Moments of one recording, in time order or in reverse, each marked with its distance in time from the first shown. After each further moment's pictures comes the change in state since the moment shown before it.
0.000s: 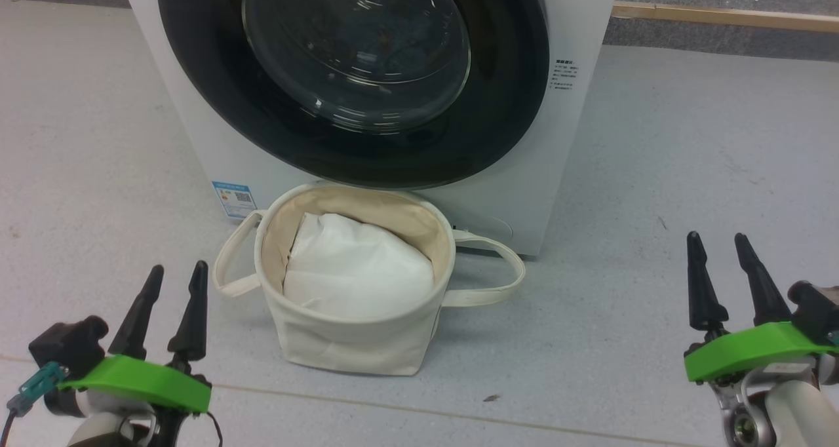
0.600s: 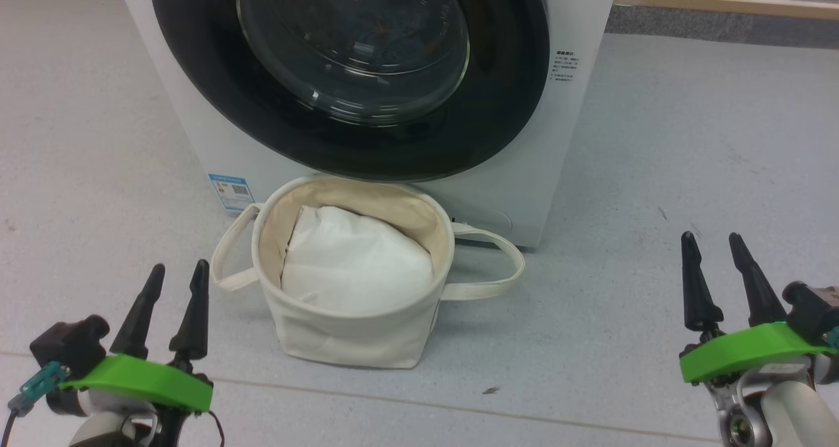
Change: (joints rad) left arm 0.000 -0.005 0.003 -0.005 0.000 0.000 0.000; right arm 0.004 0.008 0.008 -0.011 -0.006 0.000 0.000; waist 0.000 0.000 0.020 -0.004
